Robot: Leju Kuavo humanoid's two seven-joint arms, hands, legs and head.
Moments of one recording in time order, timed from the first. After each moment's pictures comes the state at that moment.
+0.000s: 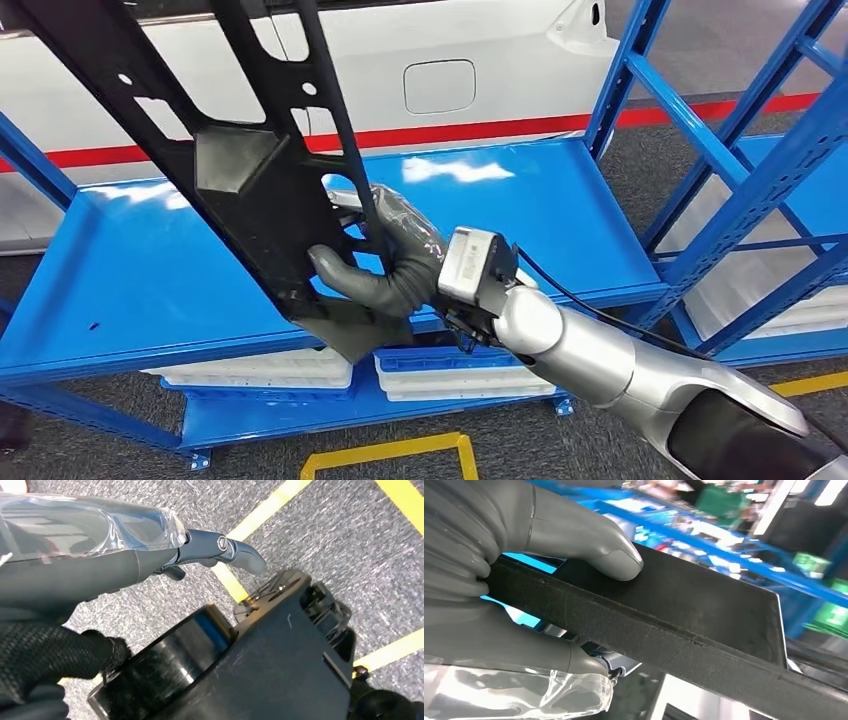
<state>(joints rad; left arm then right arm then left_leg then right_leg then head) -0.13 -0.03 -1.15 -0.21 0.75 0.08 -0.22 -0.82 -0.25 0.85 -1.76 -0.45 -0.12 -0.12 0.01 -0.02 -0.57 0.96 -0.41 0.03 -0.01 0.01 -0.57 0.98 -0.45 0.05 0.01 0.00</state>
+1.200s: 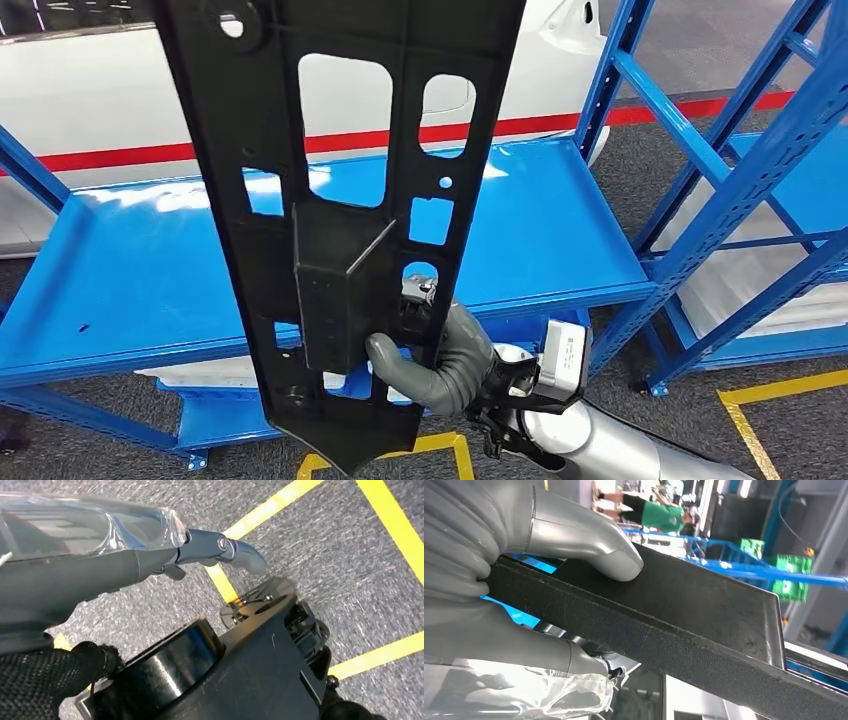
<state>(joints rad) -0.12 -0.03 -1.09 -0.21 0.80 0.13 -0.27 -0.45 -0.26 0.78 -1.97 -0.48 -0.10 -0.21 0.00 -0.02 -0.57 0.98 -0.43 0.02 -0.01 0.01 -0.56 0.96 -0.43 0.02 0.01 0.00</state>
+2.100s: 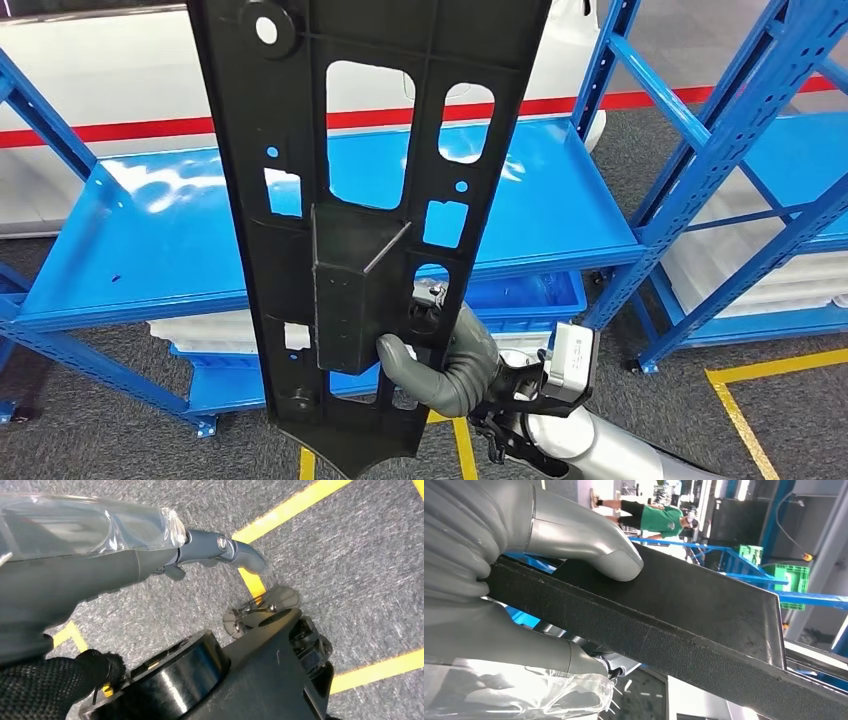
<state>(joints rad) -0.11 -0.03 -1.07 -0.21 0.81 0.15 -0.27 -0.41 -0.27 0.75 -1.97 -0.49 -0.11 -0.23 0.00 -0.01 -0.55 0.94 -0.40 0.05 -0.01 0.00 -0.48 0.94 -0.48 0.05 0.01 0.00</state>
